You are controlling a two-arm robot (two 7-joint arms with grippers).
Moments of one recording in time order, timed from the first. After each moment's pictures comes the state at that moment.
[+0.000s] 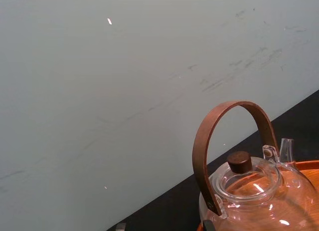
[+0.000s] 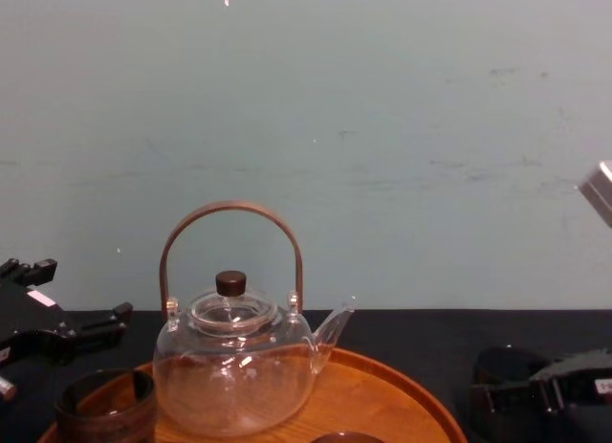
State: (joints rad) left arm -0.20 0.60 0.45 -1.41 -0.25 -0.12 0.03; right arm 0.39 0.41 -0.41 -1.27 0.32 0.42 0.39
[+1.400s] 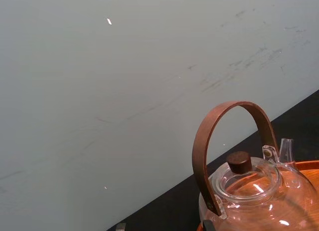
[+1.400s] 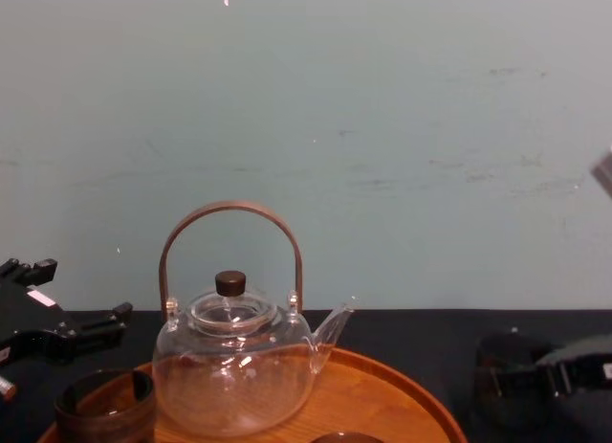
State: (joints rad) left arm -0.20 0.60 0.45 -1.41 -0.25 -0.12 0.03; right arm 0.38 0.43 -0.39 -1.32 0.33 0.42 0.40
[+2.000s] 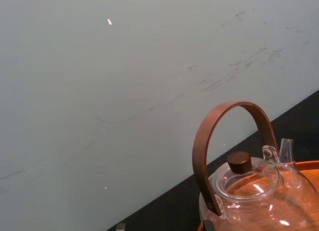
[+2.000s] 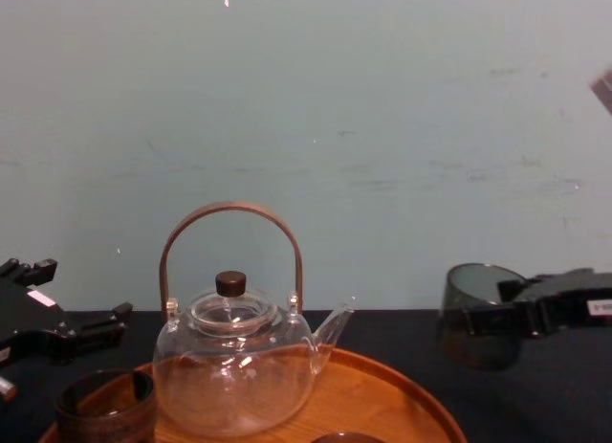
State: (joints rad) left arm -0.20 0.60 0.45 -1.41 -0.25 -0.12 0.03; right arm 0.37 0.47 -0.40 -1.47 0.35 0.40 0.44
